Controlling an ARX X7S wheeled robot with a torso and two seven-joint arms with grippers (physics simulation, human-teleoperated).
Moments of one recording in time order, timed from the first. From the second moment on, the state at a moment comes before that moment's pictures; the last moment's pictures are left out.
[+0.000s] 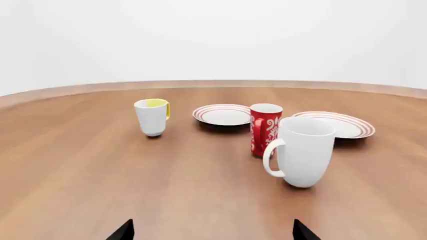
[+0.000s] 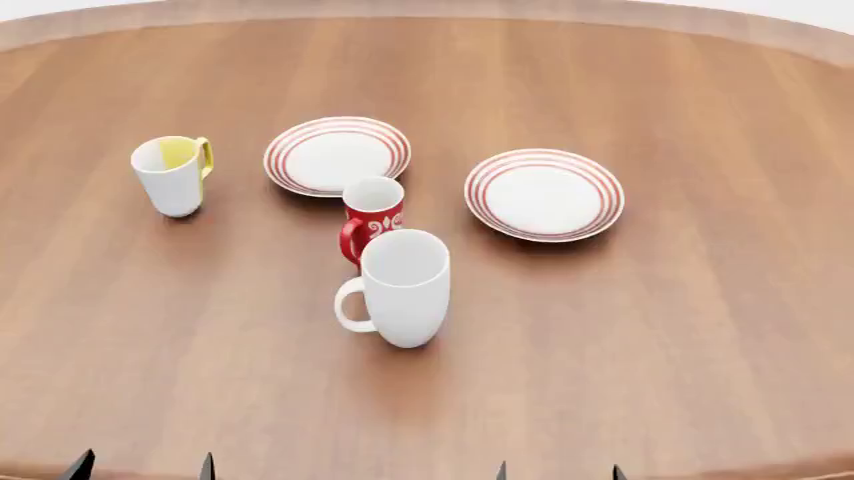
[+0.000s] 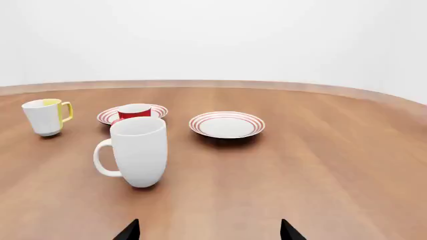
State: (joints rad) left arm 0.00 0.00 0.00 0.00 0.00 0.00 0.00; right arm 0.00 0.00 0.00 0.00 0.00 0.00 0.00
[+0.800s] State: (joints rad) left arm 0.04 -0.15 -0.01 0.18 -0.05 -0.08 -0.08; right arm -0.05 0.13 -0.06 -0.13 0.00 0.06 0.05
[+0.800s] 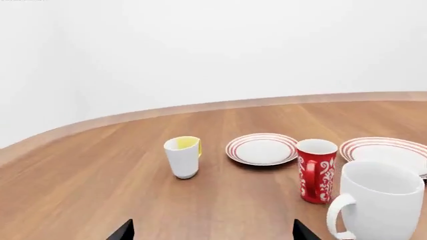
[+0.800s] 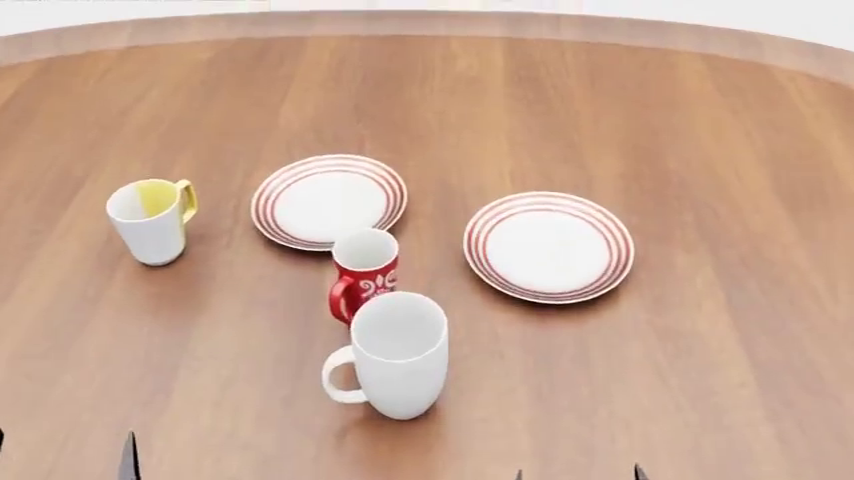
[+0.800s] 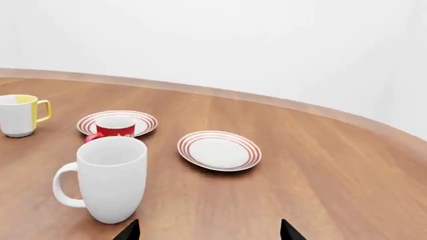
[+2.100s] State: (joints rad) left arm 0.04 -0.19 0.05 0.15 -0.05 -0.06 -0.11; right arm -0.04 0.17 -0.12 -0.18 0.02 0.09 0.11
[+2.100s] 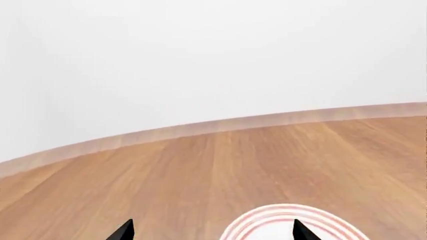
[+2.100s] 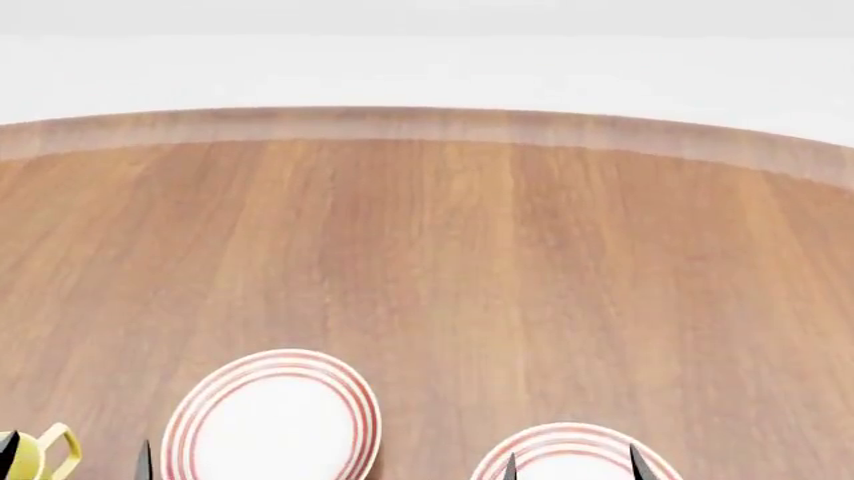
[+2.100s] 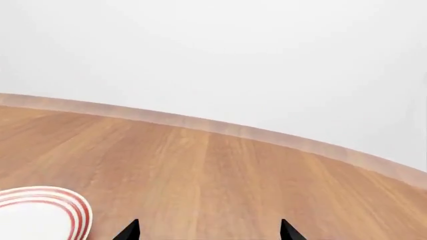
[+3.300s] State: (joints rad) left arm 0.71 -0.58 0.05 0.25 0.09 0.55 0.16; right arm -0.02 0.19 -0.17 -0.10 0.07 0.01 0.12
